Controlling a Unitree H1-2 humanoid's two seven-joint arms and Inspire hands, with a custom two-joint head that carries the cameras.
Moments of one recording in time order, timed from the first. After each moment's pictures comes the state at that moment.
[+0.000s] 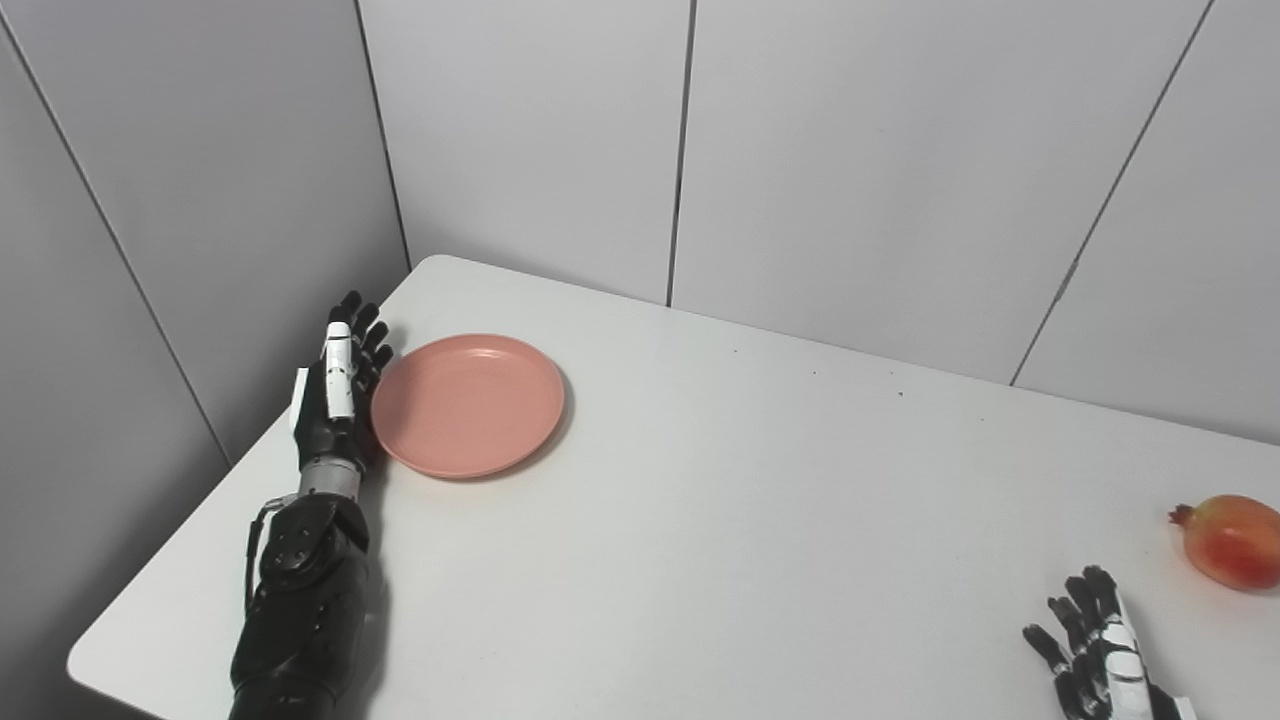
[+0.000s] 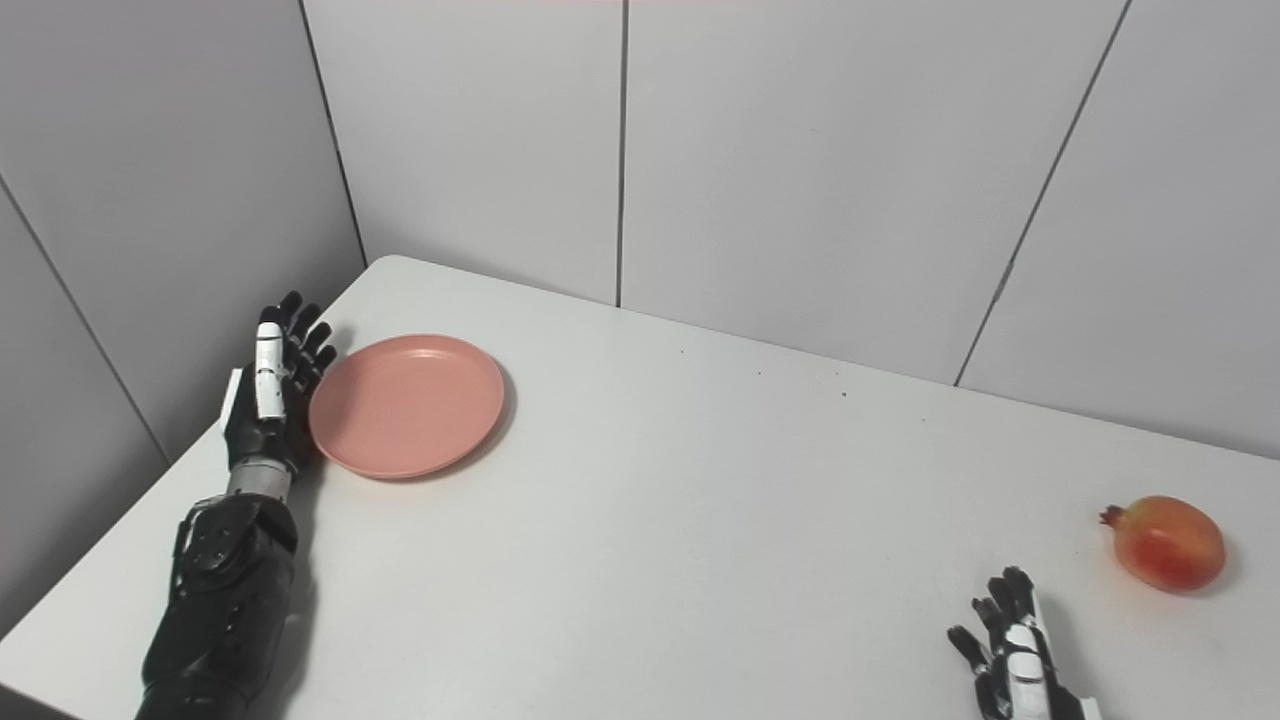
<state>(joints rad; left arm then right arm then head) -0.32 0.30 0.39 0.44 -0.34 -0.18 0.01 0.07 -0.07 0.02 -0.18 0.16 0.07 0.13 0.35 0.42</state>
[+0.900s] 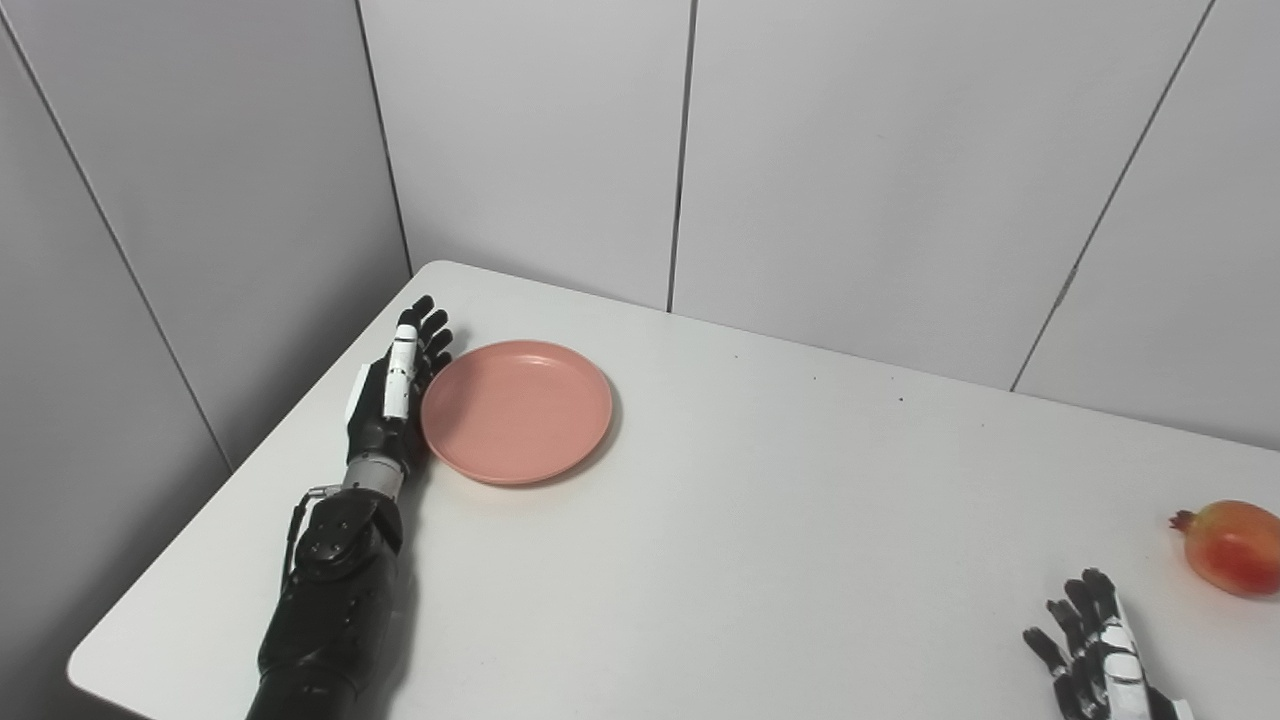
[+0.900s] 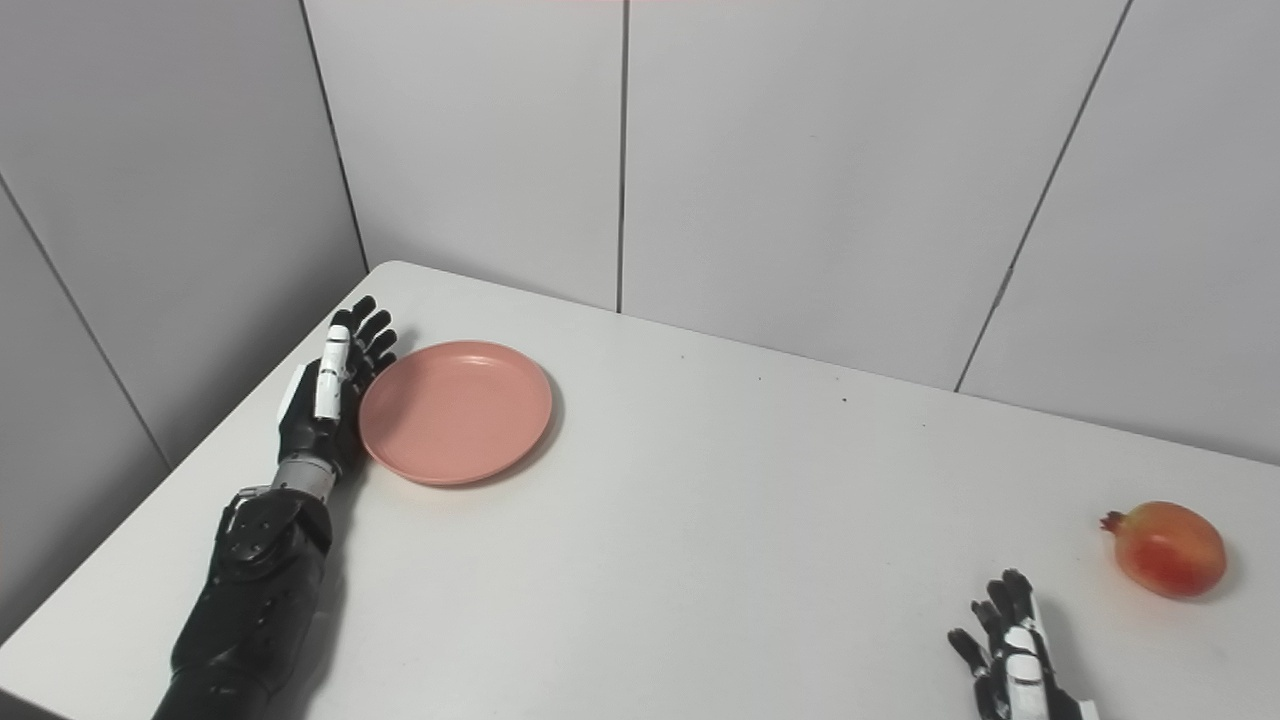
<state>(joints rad) -0.36 0.29 0.30 0.47 -0.32 -0.16 -0.05 0.06 -0.07 0.02 -0.18 0.16 0.07 0.12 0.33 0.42</state>
